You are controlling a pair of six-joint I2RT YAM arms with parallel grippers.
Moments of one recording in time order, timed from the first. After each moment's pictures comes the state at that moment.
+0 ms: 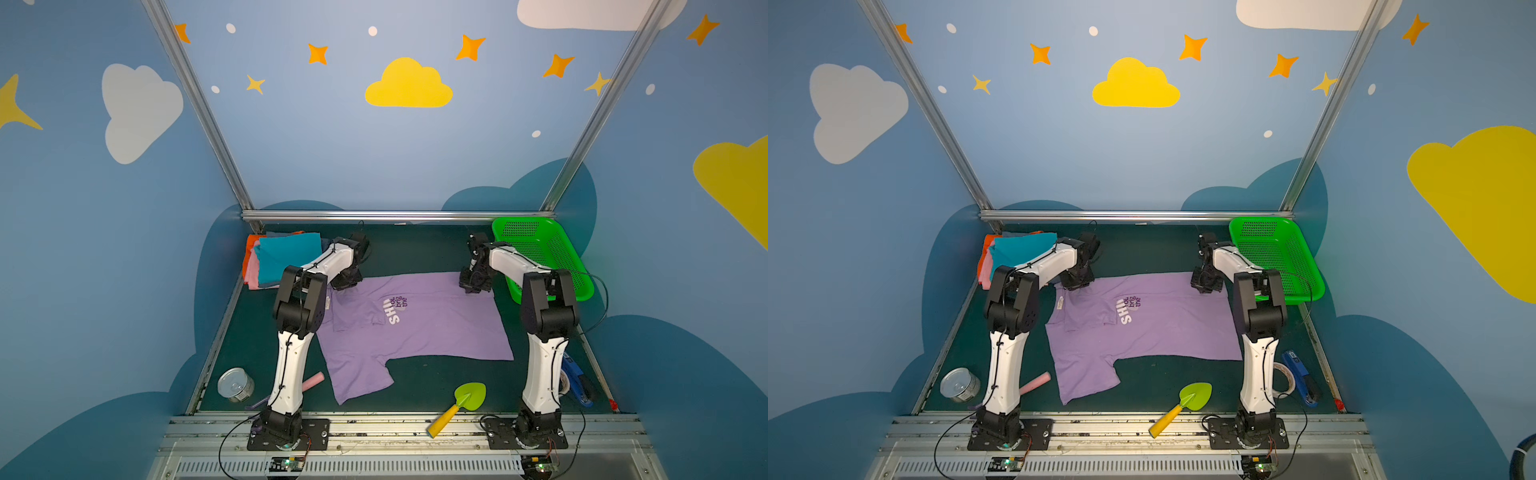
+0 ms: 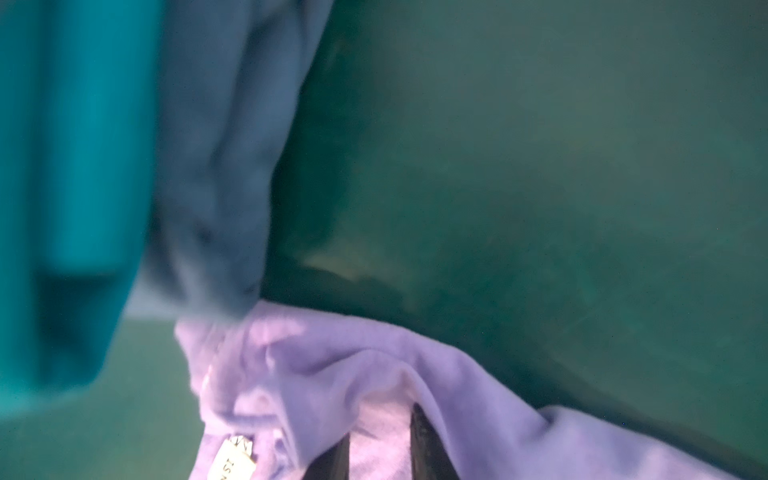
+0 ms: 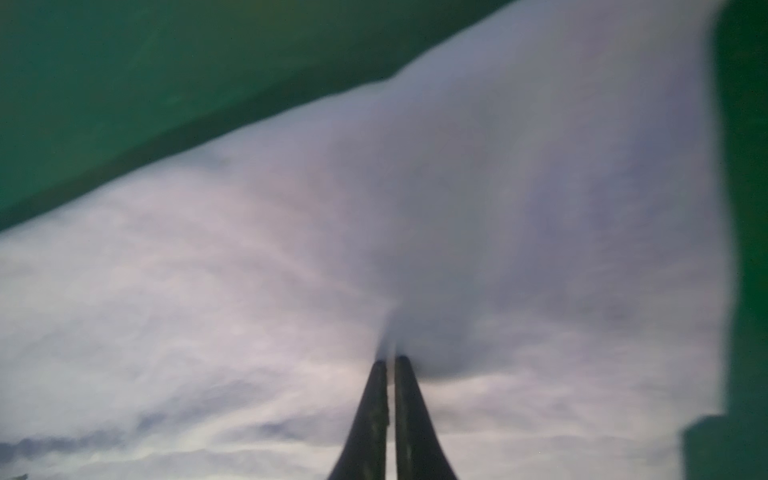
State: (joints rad) left arm -0.30 2.29 1.83 -1.01 -0.30 -0.76; right arm 0.19 2.14 1.61 -0.89 -0.03 0.45
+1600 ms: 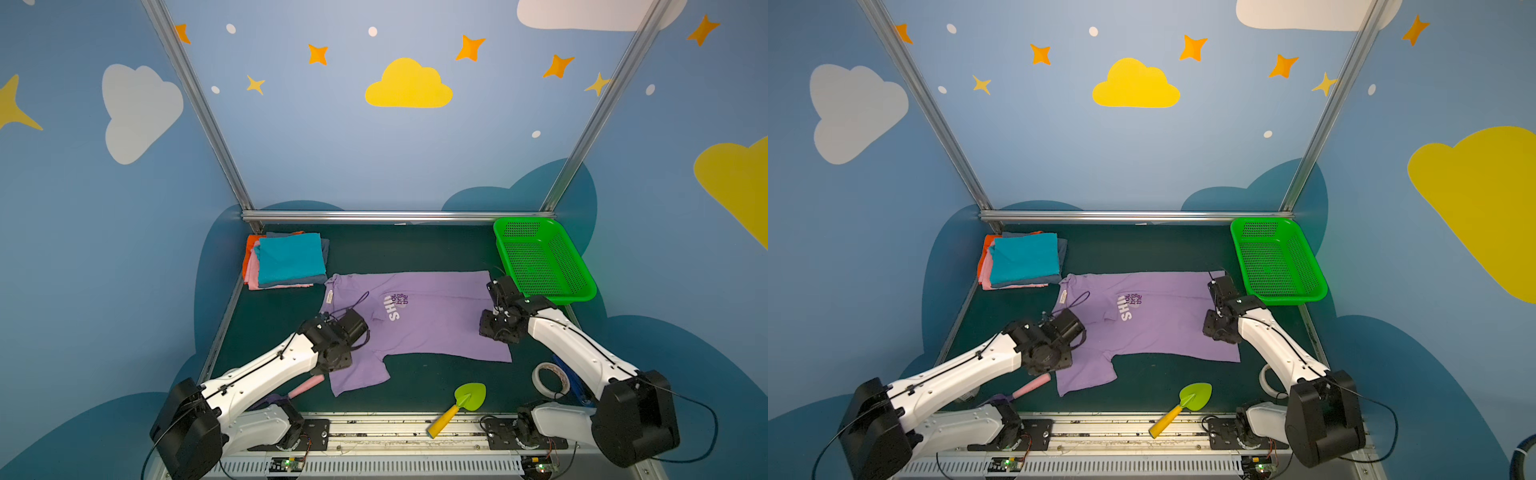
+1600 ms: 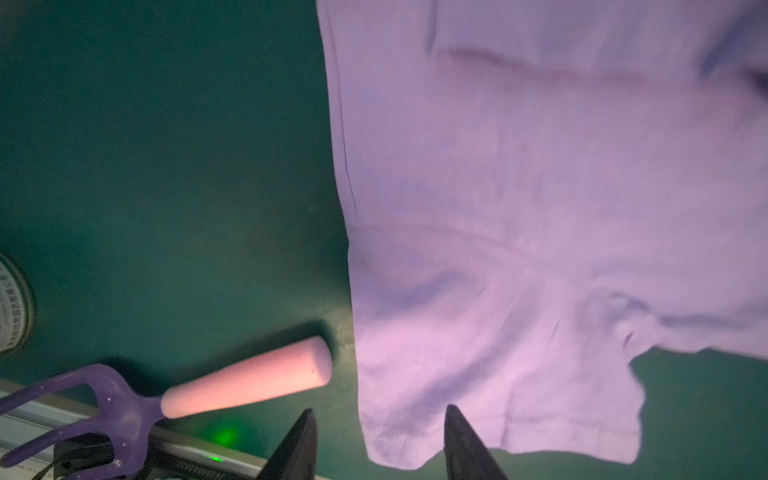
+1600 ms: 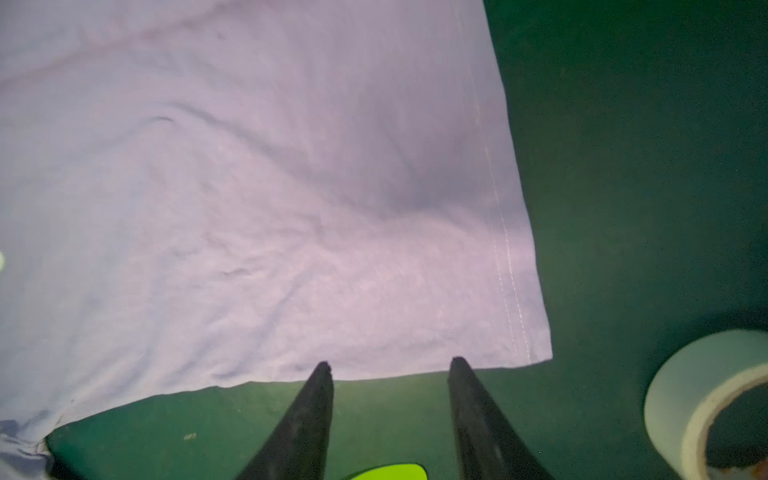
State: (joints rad) left arm -0.79 1.16 0.76 -1.09 -0.22 -1.06; right arm 0.32 1.26 0.81 -0.89 0.05 0.58
